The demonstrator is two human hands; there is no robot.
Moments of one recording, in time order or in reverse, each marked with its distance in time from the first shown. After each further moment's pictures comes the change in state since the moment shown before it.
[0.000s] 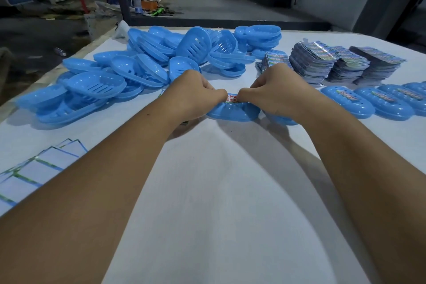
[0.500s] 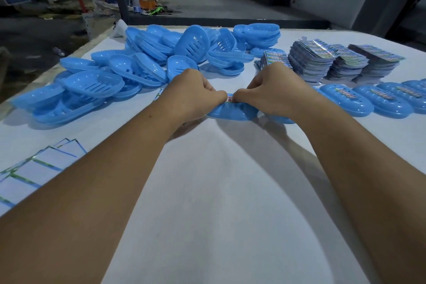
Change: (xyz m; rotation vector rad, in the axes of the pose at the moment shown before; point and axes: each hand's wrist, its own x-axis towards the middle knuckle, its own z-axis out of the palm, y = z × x) left_hand -0.004 0.003 0.001 0.053 0.025 0.021; right_hand 0.001 -0.001 0.002 -0.047 0.013 -0.019
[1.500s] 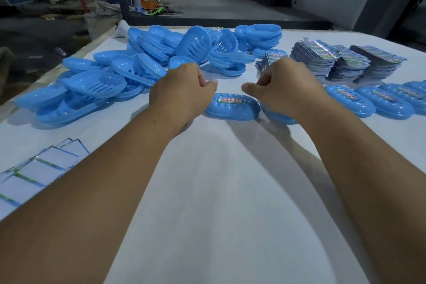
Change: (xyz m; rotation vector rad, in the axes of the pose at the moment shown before) left_hand -0.001 -0.006 -0.003 0.192 0.217 0.017; right_hand -0.003 0.003 -0.008 -0.103 0.075 0.002
